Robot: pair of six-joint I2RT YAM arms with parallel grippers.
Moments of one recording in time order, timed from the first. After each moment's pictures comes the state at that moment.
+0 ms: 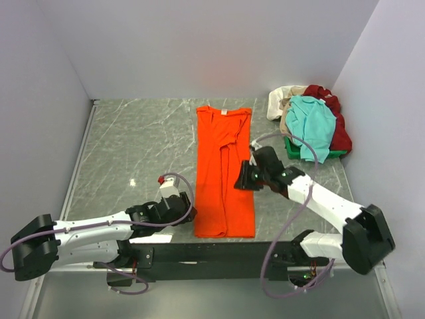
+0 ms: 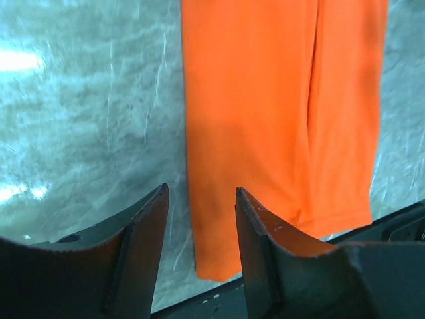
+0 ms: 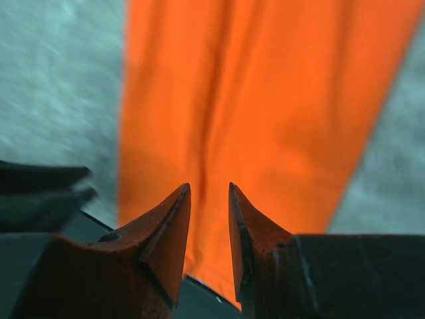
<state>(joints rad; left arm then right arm) -1.10 0.99 0.38 -0.16 -0.40 -1.10 0.53 1.26 0.79 -0.34 -0.21 0.58</state>
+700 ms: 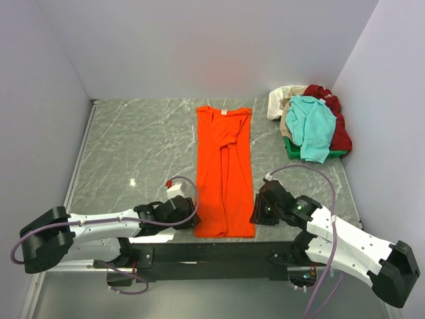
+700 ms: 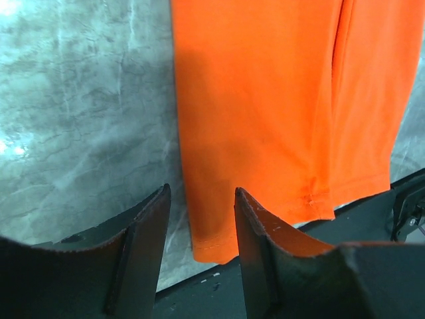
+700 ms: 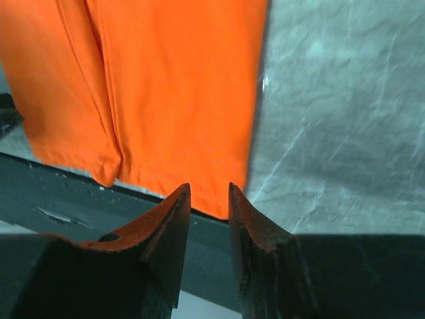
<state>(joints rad) -1.09 1.11 0.38 -0.12 -0.22 -1.12 0.76 0.82 0.49 -0.71 -0.01 0.83</state>
